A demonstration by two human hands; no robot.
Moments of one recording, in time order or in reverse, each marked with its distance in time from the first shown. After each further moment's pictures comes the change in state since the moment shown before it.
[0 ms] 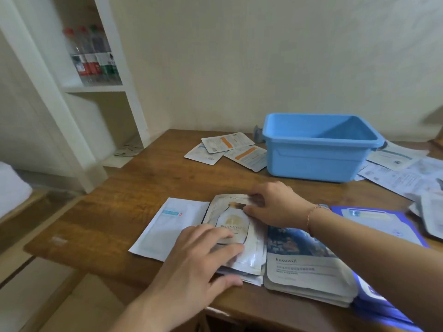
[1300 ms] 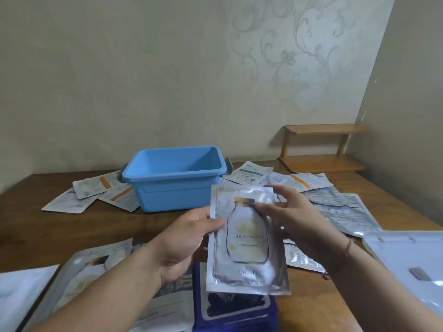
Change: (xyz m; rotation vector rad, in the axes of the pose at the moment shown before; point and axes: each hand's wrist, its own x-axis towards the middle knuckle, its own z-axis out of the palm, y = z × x) left_hand 0.194 0.168 0.012 -1.536 -0.500 -0.308; right_hand -0.192 0.147 -0.097 1.116 0.544 0.523
